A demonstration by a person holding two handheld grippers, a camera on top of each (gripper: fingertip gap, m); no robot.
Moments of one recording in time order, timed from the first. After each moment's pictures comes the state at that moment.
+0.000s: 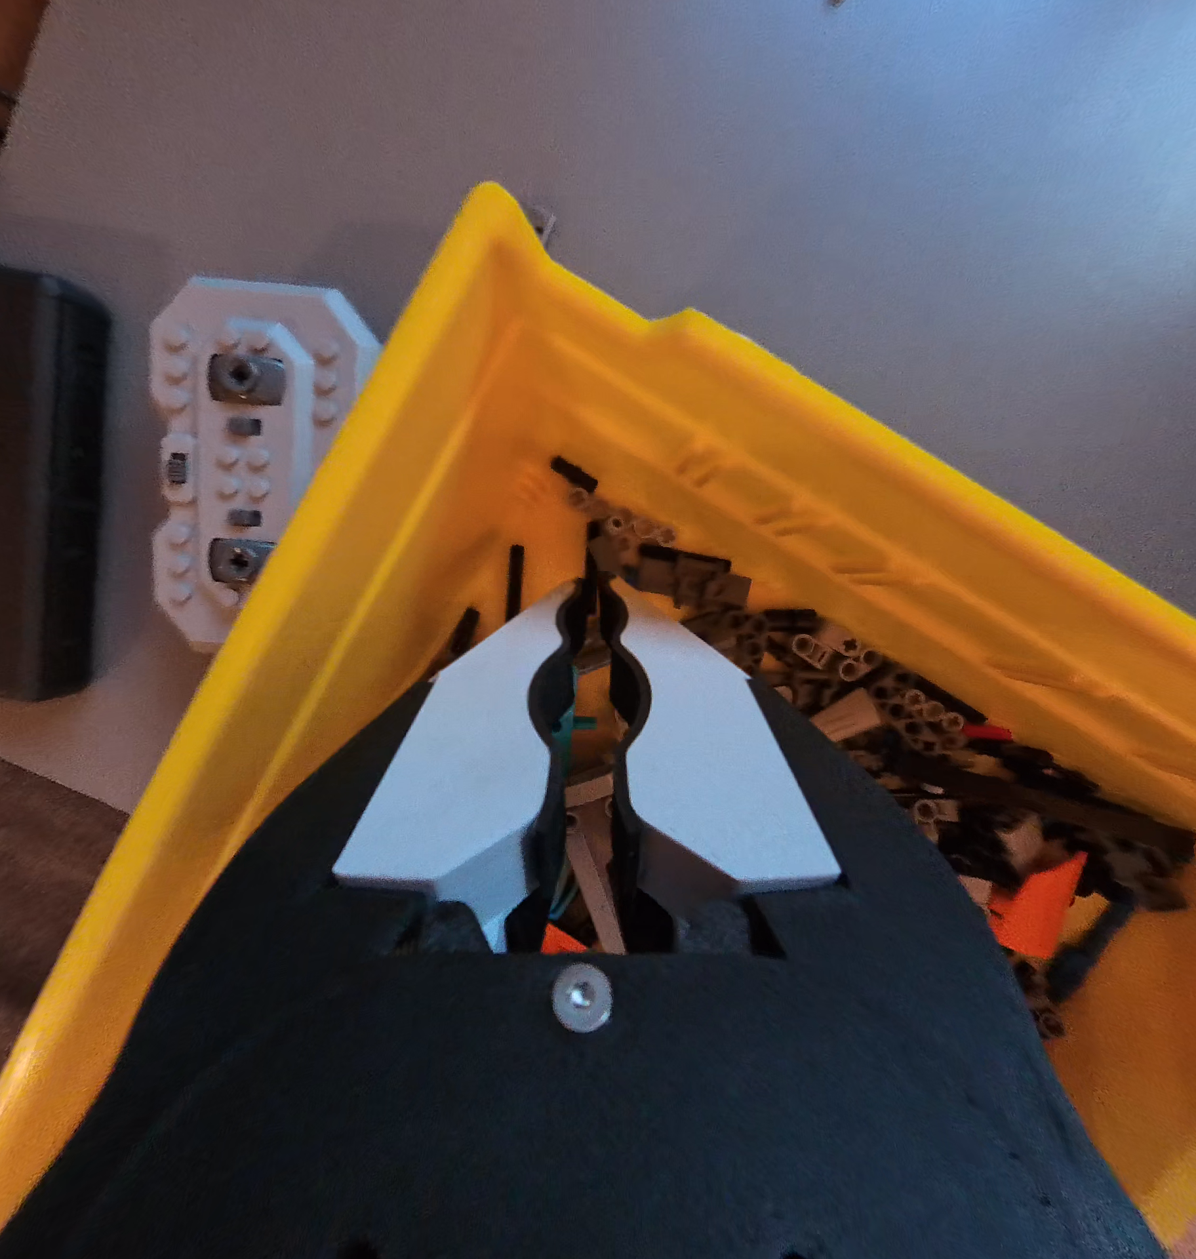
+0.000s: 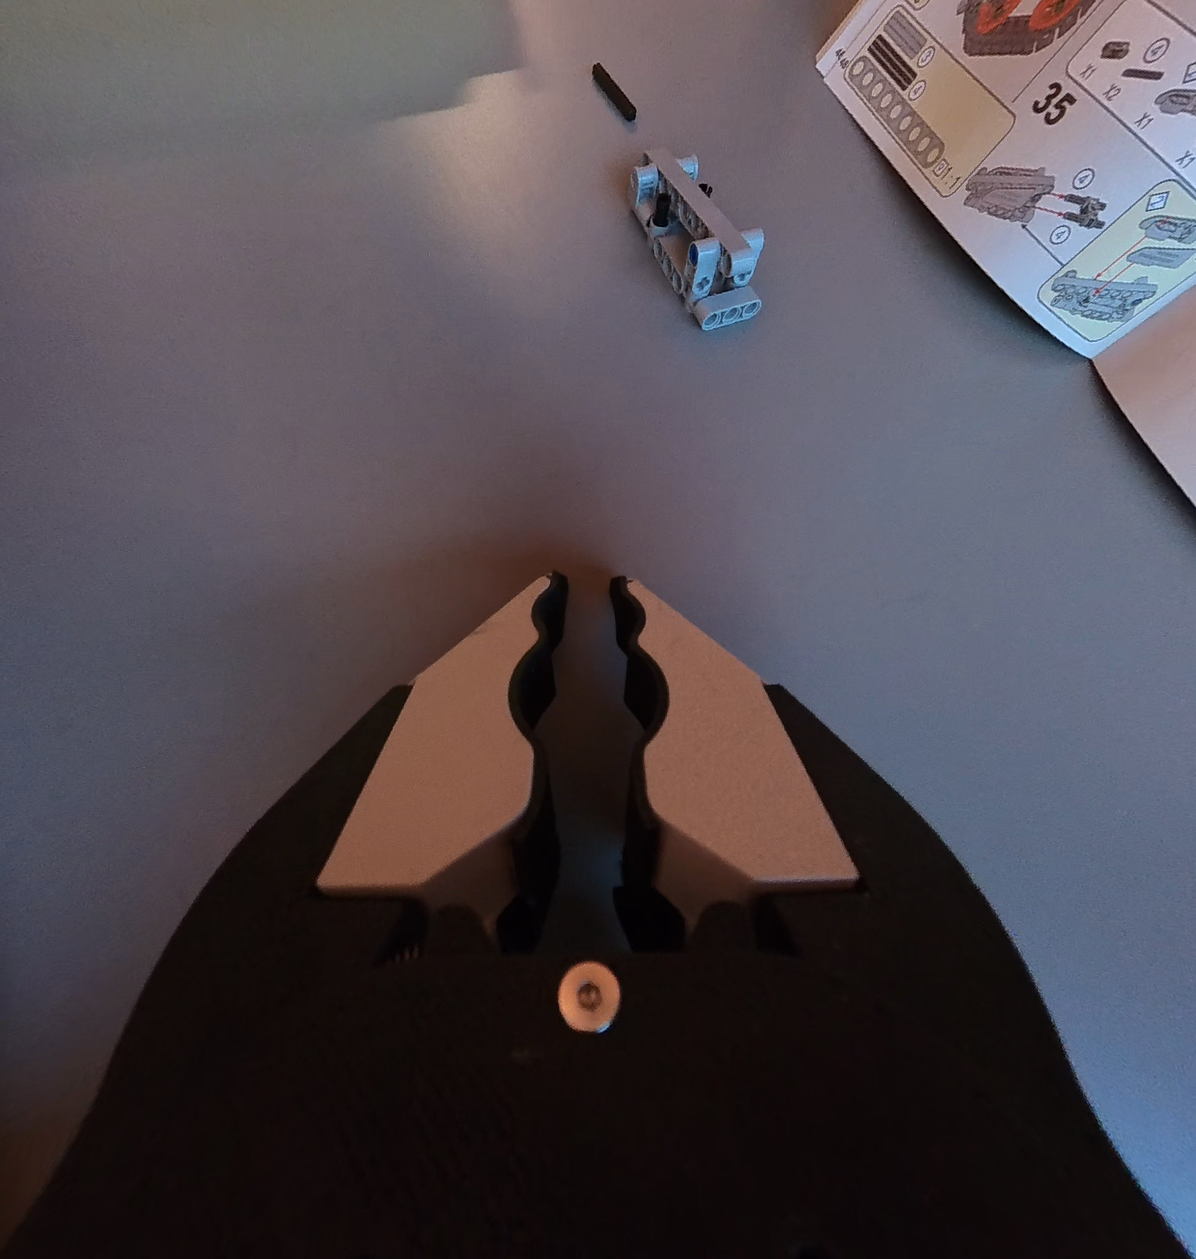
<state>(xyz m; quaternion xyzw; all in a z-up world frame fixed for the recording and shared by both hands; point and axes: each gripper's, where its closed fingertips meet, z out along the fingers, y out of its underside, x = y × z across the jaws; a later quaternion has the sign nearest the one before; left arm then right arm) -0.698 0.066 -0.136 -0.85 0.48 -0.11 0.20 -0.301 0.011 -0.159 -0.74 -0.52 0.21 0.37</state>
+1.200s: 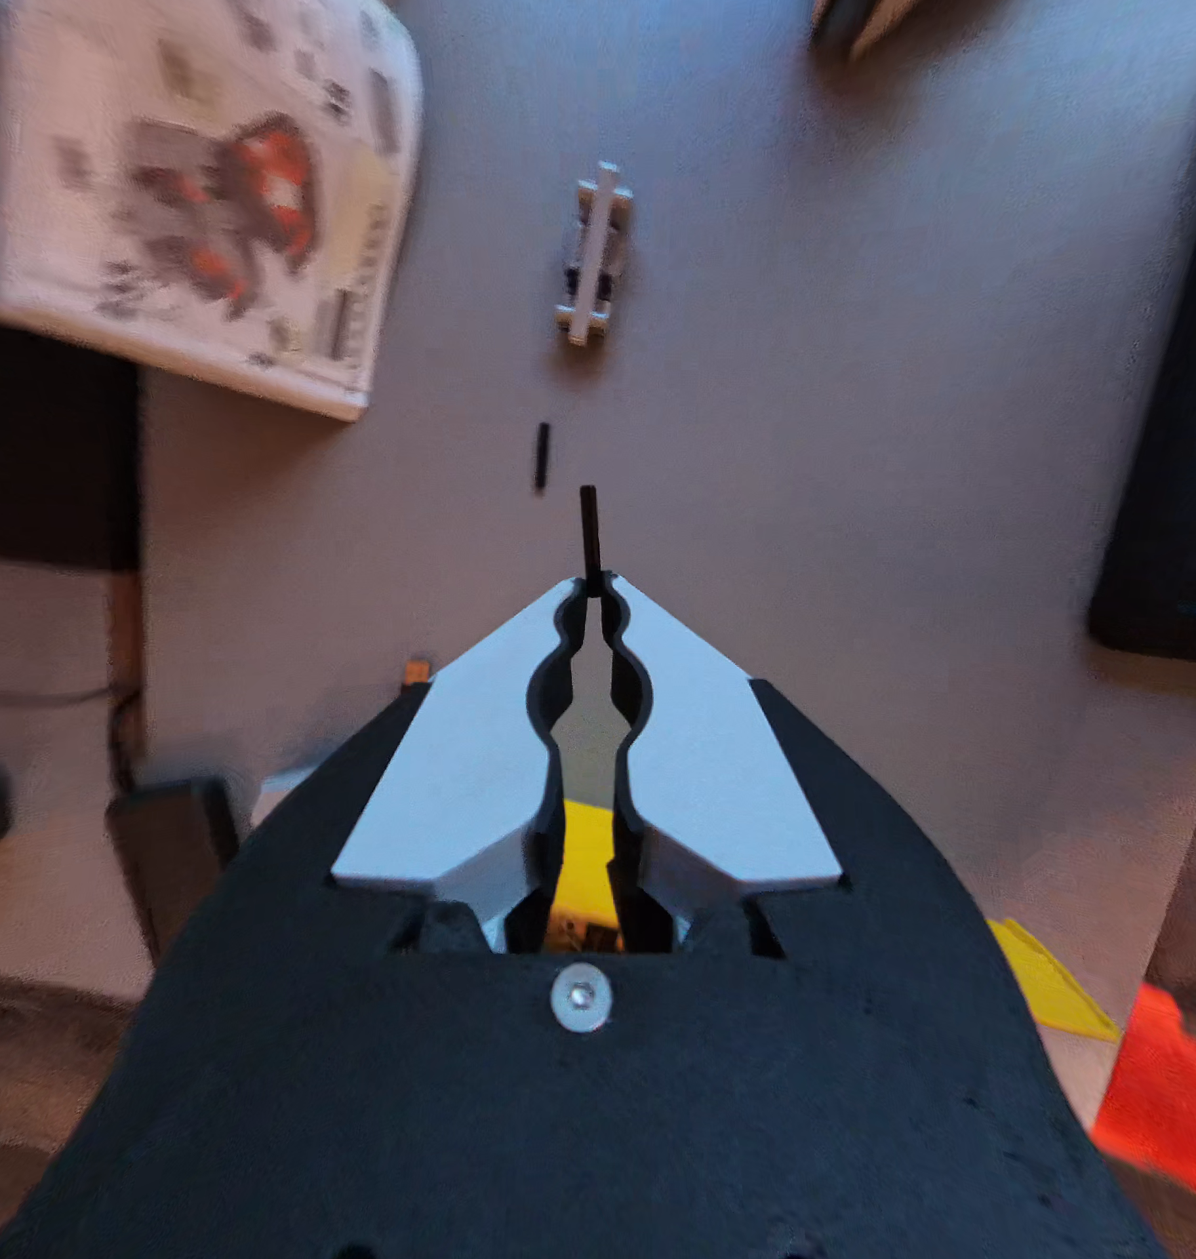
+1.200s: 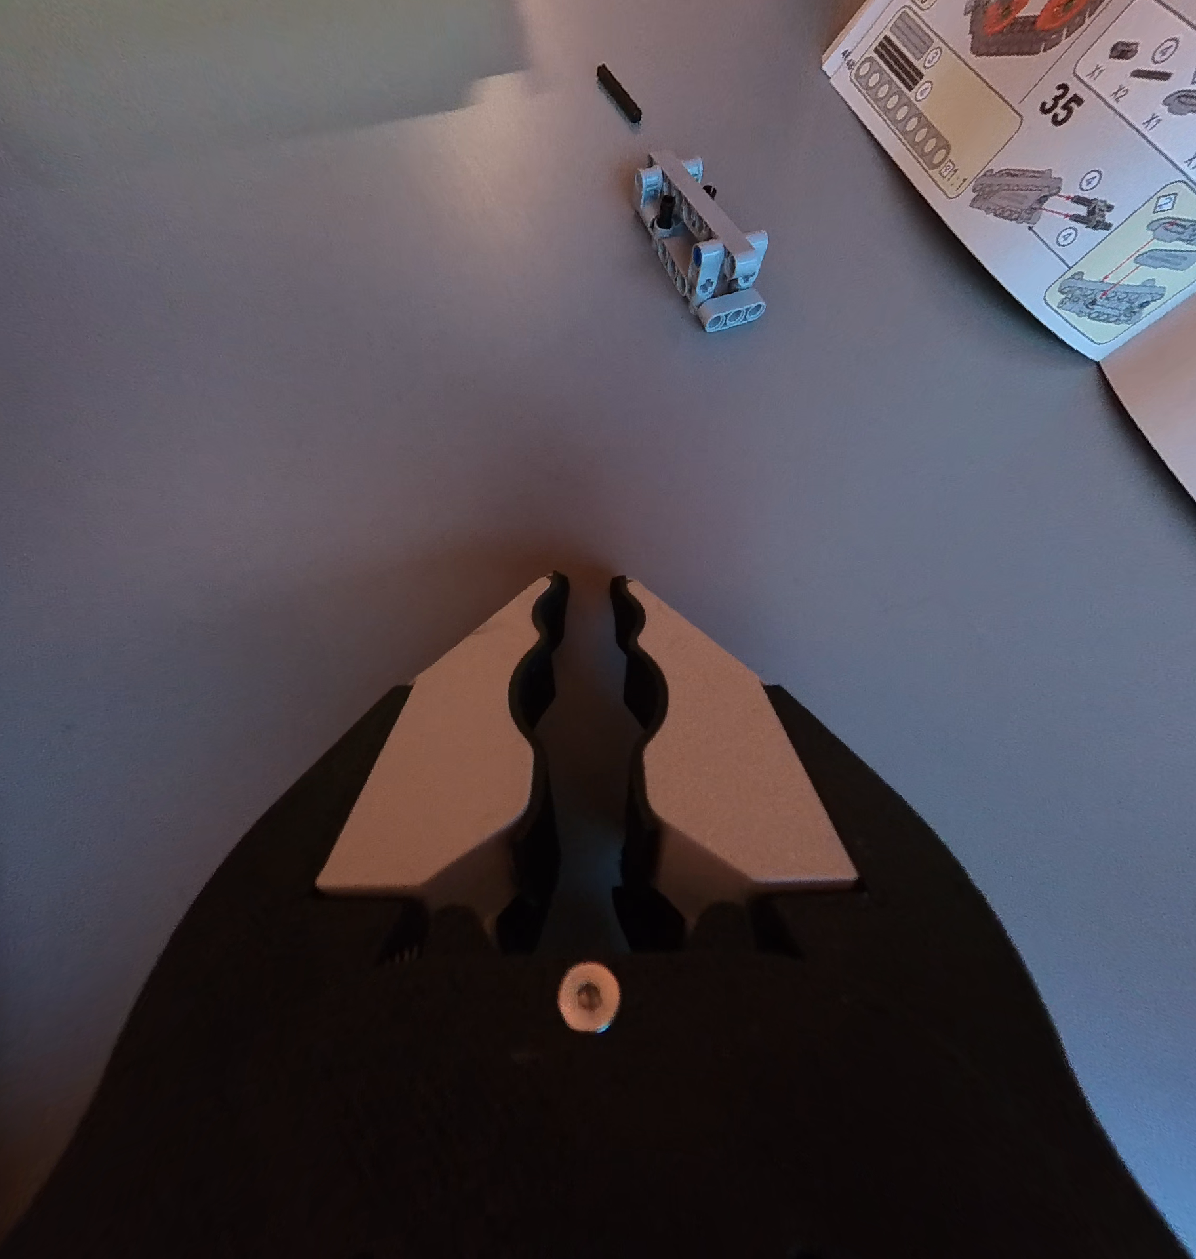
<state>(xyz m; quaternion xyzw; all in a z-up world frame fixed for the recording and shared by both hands) -0.538 0.048 -0.039 -0.76 0.61 -0.11 0.19 -0.302 0.010 -0.160 -0.74 -0.52 0.22 0.37</state>
